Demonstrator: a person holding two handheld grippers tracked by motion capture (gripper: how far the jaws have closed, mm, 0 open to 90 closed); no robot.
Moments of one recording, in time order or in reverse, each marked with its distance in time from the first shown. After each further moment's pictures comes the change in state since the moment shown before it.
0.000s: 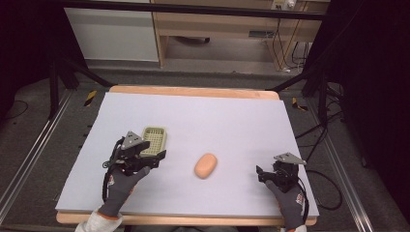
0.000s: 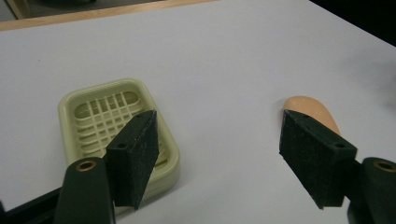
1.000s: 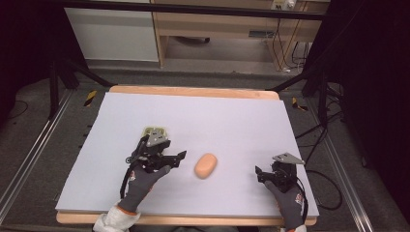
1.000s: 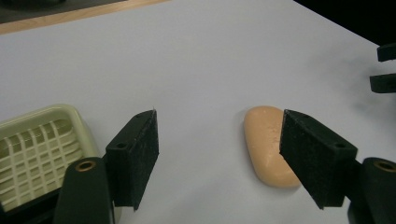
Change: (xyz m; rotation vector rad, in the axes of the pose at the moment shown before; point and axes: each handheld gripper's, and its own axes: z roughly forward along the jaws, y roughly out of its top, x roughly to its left) left arm -0.038 0.016 0.032 0.030 -0.064 0.056; right arm 0.003 0.000 0.000 0.007 0.016 -0.008
